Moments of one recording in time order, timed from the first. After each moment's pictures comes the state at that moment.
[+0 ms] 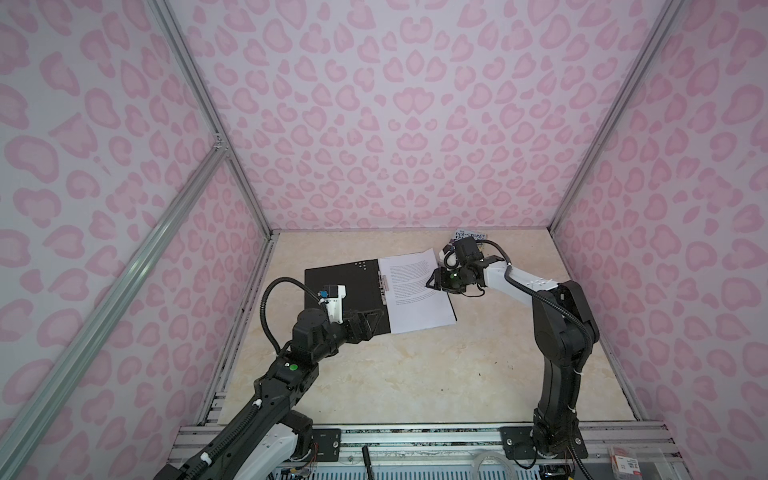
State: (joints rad) left arm -0.40 0.82 0.43 0.06 0.33 -0.60; right arm 0.38 1.98 1.44 -0.49 -0.35 0.44
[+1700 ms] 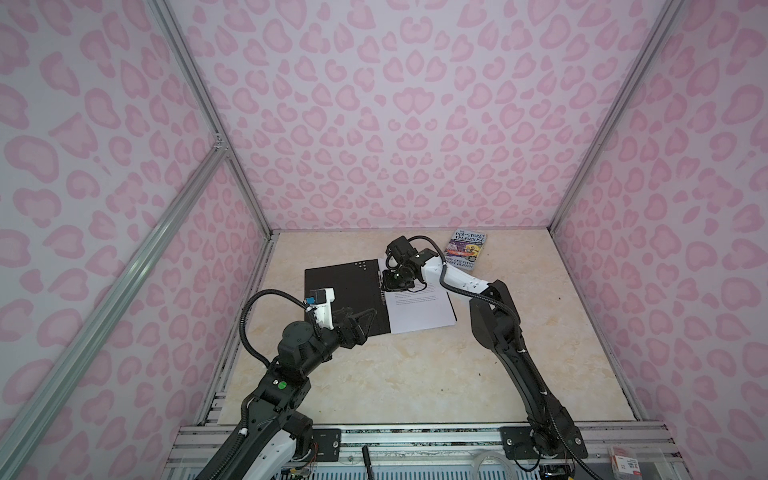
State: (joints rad) left arm -0.40 0.62 0.39 0.06 0.28 -0.61; right arm 0.66 2.51 2.20 -0.75 -0.24 0.45
